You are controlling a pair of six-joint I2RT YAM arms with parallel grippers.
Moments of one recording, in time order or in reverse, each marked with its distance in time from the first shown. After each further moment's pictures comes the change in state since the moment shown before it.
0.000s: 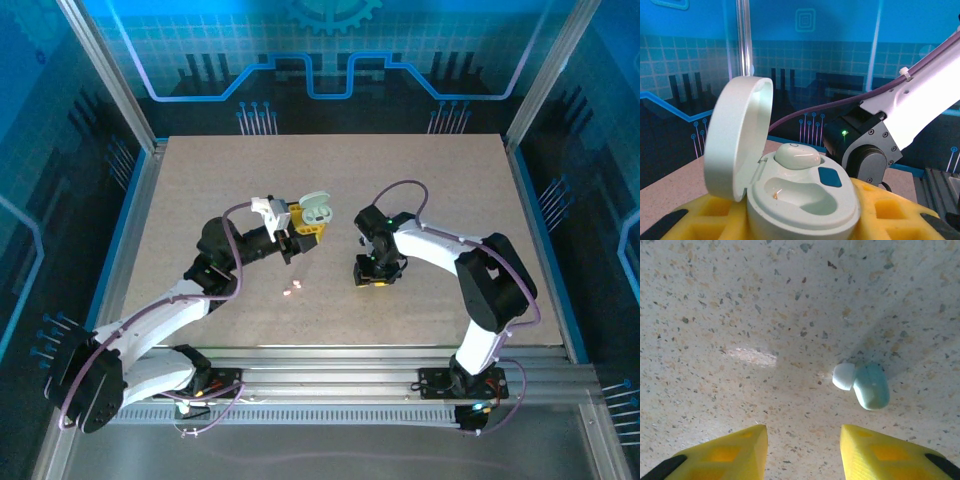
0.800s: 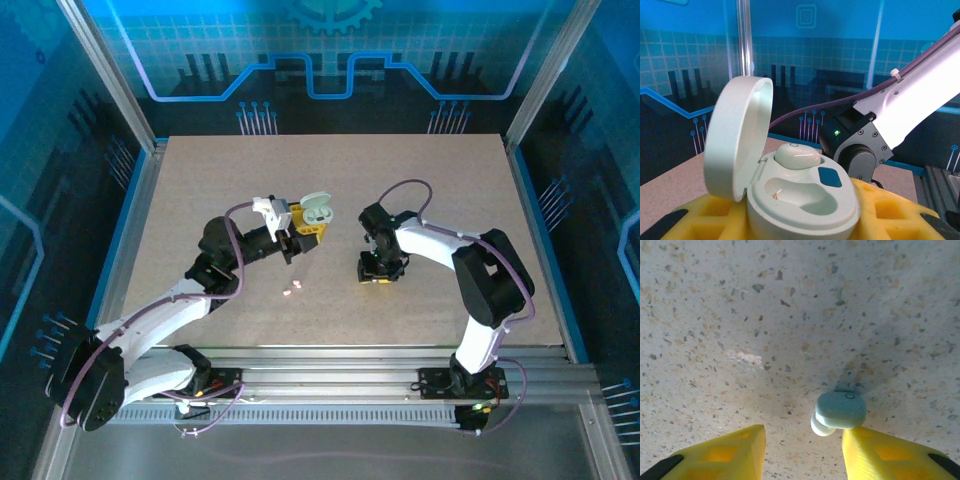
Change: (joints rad) left arm 0.000 0.010 0.000 0.000 0.000 0.000; right arm -0.043 0.032 -0.002 0.032 0.029 0.007
